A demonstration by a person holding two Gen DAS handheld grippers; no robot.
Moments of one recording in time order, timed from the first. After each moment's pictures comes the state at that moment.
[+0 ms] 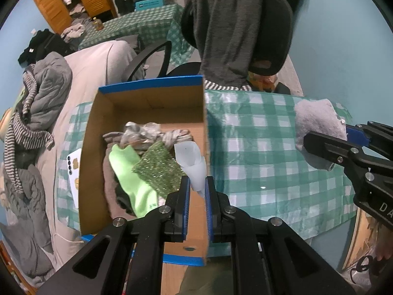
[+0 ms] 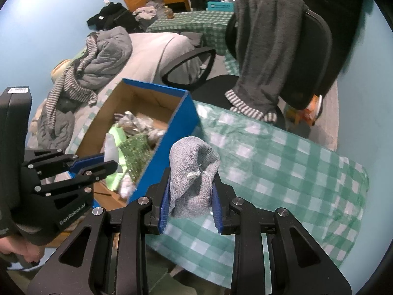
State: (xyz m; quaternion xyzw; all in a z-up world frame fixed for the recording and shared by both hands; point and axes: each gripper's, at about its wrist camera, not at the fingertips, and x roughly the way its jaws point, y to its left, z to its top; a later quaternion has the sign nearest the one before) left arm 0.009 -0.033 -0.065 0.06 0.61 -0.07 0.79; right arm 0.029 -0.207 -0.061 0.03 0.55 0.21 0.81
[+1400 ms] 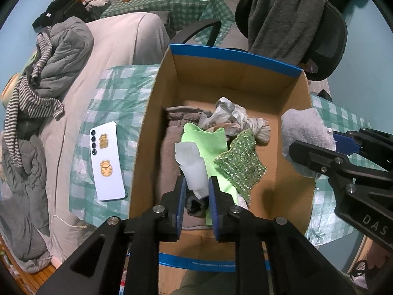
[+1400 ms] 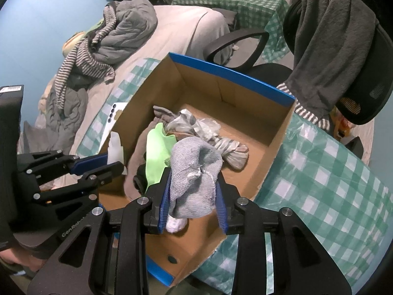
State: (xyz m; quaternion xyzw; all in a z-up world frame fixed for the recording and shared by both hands) left arm 0.036 0.101 -0.111 0.02 0.64 -0.02 0.77; right arm 0.074 -0.060 -0.110 0.00 0.60 0.25 0.76
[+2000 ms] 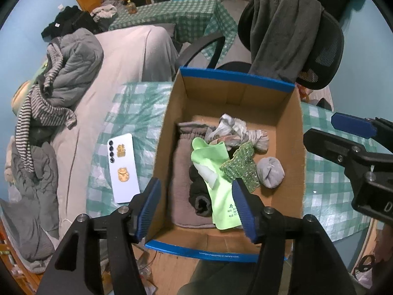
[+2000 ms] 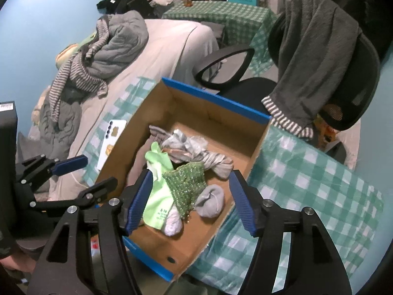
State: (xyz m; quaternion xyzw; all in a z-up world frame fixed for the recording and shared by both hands) left arm 0.029 0.099 -0.064 0.03 0.61 0.00 0.79; right arm 0.073 -0.074 -0.062 0.00 0.57 0.22 0.79
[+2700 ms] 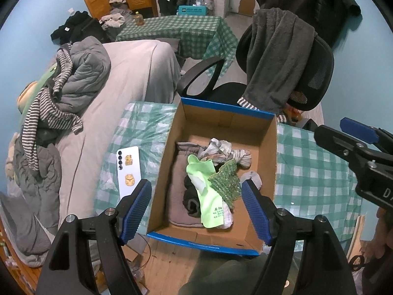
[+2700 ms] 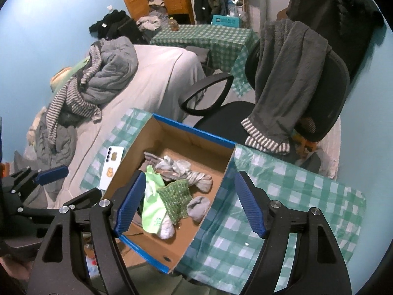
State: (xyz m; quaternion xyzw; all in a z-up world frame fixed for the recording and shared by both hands) left arm 0.024 0.094 0.000 0.01 0.59 0.01 0.81; right arm 0.066 -0.108 0.004 0.02 0.53 0.18 0.83
